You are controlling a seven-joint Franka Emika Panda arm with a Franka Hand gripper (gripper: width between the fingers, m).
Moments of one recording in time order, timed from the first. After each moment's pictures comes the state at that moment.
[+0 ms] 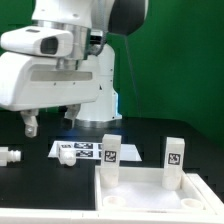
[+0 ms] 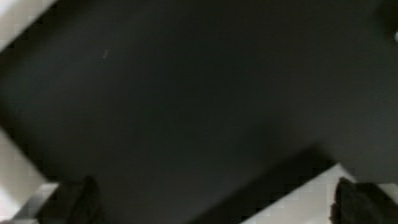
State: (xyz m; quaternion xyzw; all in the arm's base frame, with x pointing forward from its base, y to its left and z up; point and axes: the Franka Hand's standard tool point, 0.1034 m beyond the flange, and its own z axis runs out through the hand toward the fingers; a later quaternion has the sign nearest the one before) arm 0.529 -0.109 0.099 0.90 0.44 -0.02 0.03
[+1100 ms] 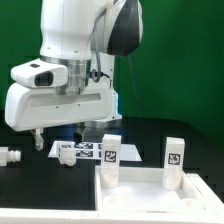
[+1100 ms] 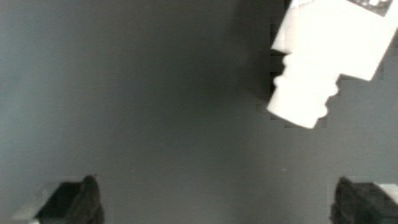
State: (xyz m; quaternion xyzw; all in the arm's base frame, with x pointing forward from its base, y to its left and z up) arm 0.461 -0.090 0.052 0.95 0.30 -0.04 0.00
